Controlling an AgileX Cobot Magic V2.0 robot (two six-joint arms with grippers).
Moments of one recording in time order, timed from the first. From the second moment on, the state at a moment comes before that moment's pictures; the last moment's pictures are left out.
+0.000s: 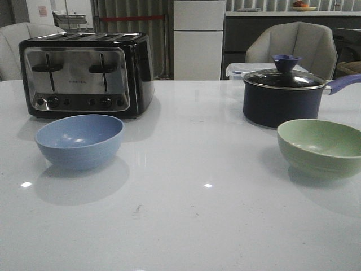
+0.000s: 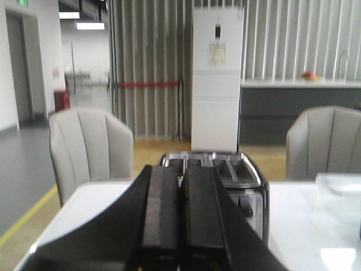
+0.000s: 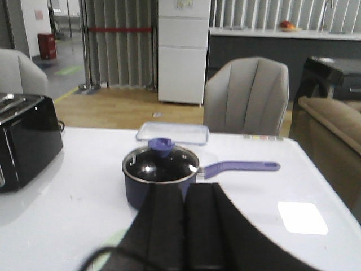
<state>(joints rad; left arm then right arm) -0.04 0.24 -0.66 -0.03 0.35 0.00 0.01 0.26 -0.60 -0.04 0.45 0.06</state>
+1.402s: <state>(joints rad) -0.12 0.67 -0.71 -0.05 0.70 0.03 0.01 0.88 -0.68 -0.04 0.76 0.06</state>
